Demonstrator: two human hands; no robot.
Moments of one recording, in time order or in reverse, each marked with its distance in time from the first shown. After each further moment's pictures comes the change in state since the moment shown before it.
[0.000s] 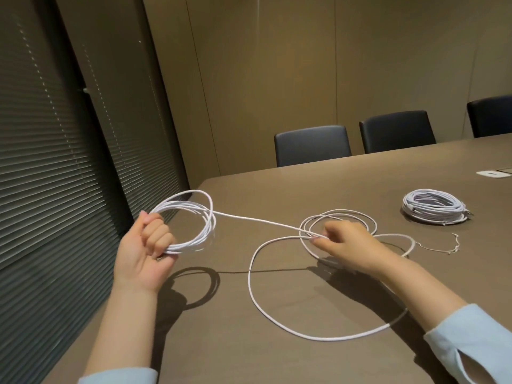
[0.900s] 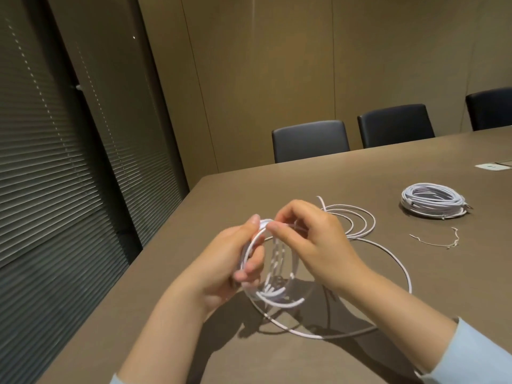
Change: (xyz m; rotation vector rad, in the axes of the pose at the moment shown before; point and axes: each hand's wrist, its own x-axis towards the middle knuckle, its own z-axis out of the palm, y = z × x) left_hand 0.024 -0.124 0.076 1.009 0.331 -0.257; right_hand -0.019 -0.070 0.019 0.377 0.358 -0.420
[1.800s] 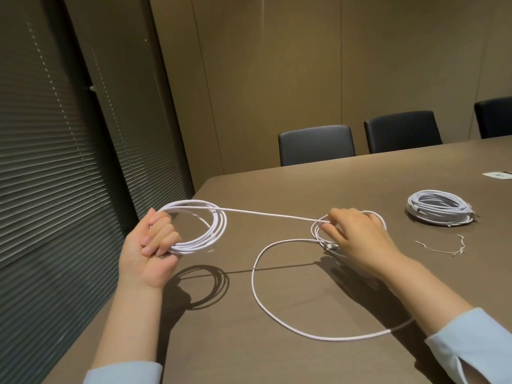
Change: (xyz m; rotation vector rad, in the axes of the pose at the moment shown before) left_hand -0.009 -0.004 -0.140 -1.035 -0.249 0.296; right_hand 0.006 0.068 -0.041 -0.686 -0.214 0.214
